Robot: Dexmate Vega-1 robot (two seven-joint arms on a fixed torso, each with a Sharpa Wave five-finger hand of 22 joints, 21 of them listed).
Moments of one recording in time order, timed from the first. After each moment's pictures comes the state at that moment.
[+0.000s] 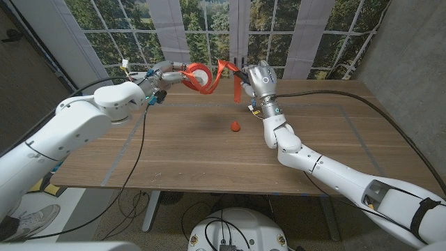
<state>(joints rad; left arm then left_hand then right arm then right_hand) 0.98 1.00 0.12 -2.20 -0.81 0.42 0.25 1.28 -0.07 0.32 -0.17 0.19 1.01 -0.01 0.21 0.21 0.99 -0.05 0.40 0.44 1.07 0.04 0.29 0.39 0.49 -0.04 1.33 0.18 -0.59 -0.50 -0.94 -1.57 -0.96 -0.47 -0.76 1.24 -0.05 0.05 -0.10 0.25 1.06 -0.04 0.21 0.29 1.08 -0.04 0.43 0.57 1.13 -0.14 0.30 0.95 0.48 -0.04 1.23 0.18</state>
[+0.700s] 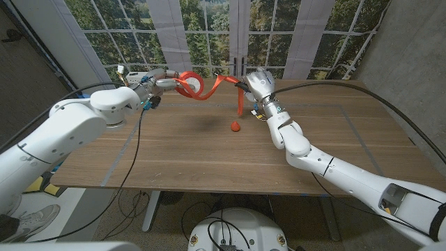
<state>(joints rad) 1.02 1.03 0.08 -2.19 -0.83 0.50 0.29 1.28 -0.07 0.32 -0.17 0.19 1.01 -0.01 0.20 0.21 0.99 -0.05 0.39 0.45 1.07 0.04 0.28 0.39 0.49 -0.04 1.33 0.18 -0.63 -0.60 -0.93 -1.72 -1.09 -0.51 -0.42 1.24 -0.05 0.05 -0.10 0.25 1.06 -0.04 0.21 0.29 1.08 -0.04 0.42 0.57 1.13 -0.14 0.30 0.96 0.48 -0.04 1.23 0.18</state>
